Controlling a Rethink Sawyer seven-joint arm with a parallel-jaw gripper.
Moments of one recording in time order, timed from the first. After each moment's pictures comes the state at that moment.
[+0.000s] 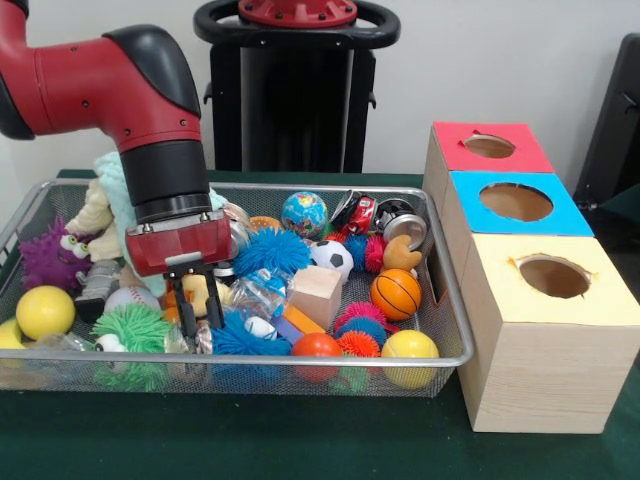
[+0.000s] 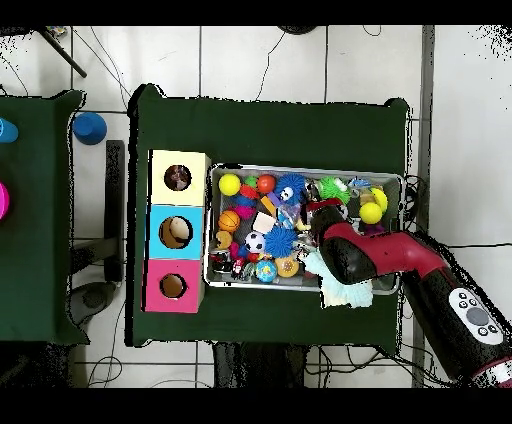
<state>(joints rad) -1.05 -0.36 0.71 1.70 -1.02 0.07 1.69</state>
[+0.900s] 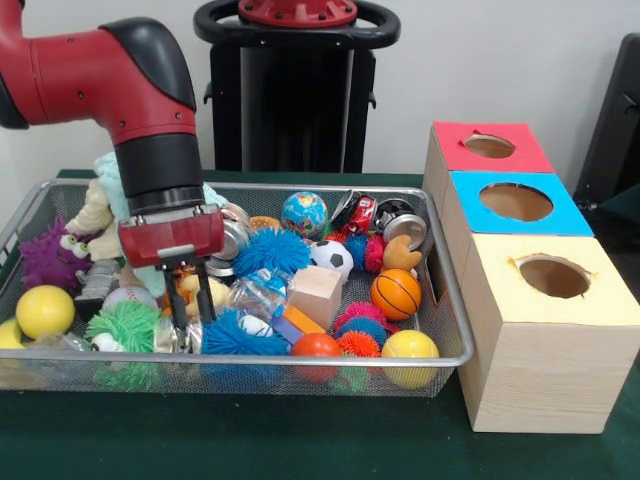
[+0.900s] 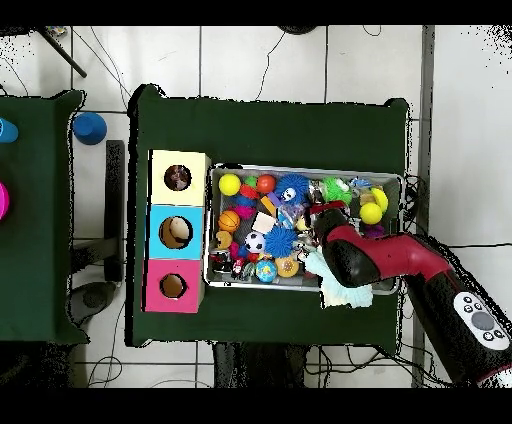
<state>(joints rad) -1.05 -0.41 0.69 1.73 -1.01 0.08 1.69</state>
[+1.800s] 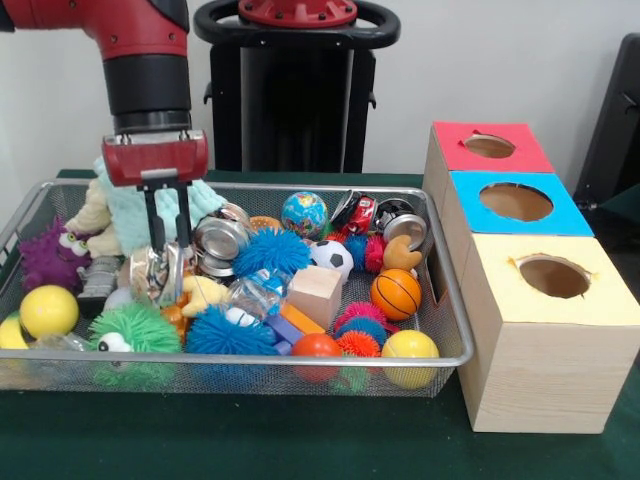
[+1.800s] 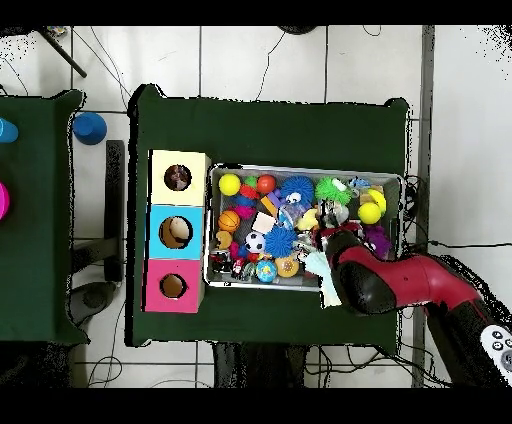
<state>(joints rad) -1.04 -0.66 0.64 1.90 -0.91 0.18 1.69</state>
